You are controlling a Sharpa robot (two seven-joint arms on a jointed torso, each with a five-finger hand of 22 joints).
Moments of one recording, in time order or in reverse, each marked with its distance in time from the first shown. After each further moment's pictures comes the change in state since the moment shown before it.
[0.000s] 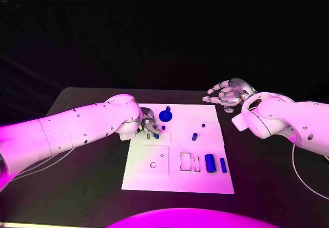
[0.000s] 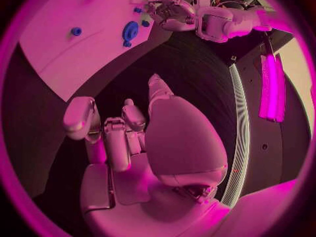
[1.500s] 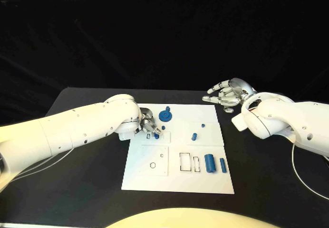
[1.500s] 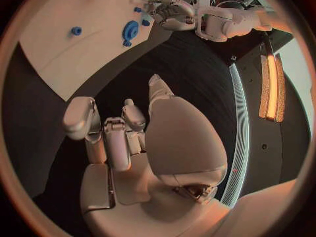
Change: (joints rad) left arm -0.001 0.003 -0.001 -0.012 0.002 0.005 -0.004; left_hand 0.002 0.012 -0.212 0.074 -0.076 0.029 -0.011 -0.039 0.002 0.000 0.000 0.000 0.008 -0.004 -0.003 0.000 0.000 0.000 0.000 0.000 0.000 0.003; right arm -0.002 -0.001 0.000 0.000 0.001 -0.006 0.004; right_hand -0.004 0.004 -0.006 0.000 0.000 0.000 0.000 0.000 -0.001 0.000 0.000 0.000 -0.002 0.000 0.000 0.000 0.000 0.000 0.000 0.000 0.000 0.000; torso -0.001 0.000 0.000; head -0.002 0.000
